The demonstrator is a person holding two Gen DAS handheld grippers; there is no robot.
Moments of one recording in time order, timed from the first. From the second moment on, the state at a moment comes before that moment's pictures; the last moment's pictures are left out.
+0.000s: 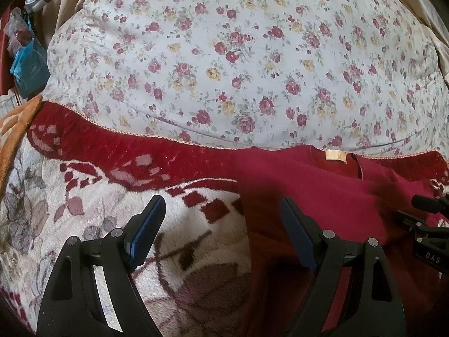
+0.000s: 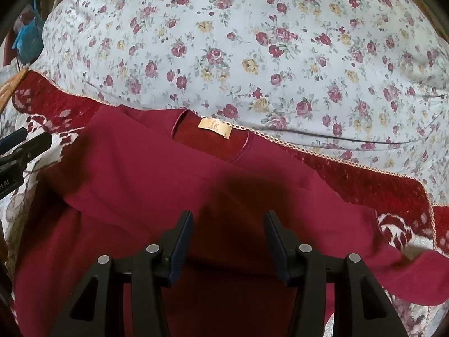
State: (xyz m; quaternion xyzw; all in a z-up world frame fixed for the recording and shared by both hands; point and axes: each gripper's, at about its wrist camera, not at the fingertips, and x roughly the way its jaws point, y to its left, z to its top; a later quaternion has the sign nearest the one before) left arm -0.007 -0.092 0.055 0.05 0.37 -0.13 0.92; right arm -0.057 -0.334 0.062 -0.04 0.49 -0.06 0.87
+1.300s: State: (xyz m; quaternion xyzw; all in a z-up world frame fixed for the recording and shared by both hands) left arm 0.006 -0.108 0.026 0.06 0.45 -0.17 0.87; right arm -0.177 -0.650 0.073 0.33 0.45 -0.30 0.77
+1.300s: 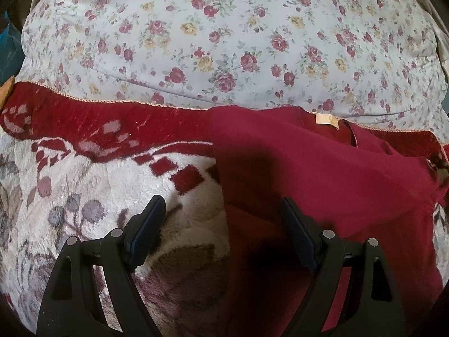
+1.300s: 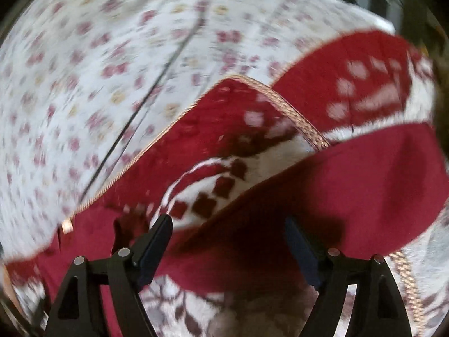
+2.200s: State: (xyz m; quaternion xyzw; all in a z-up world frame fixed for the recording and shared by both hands) left arm 0.026 -0.045 0.060 -0.08 0.42 -0.14 0.89; right arm -0.054 -0.271 0.089 -0.10 0.48 0.12 0.86
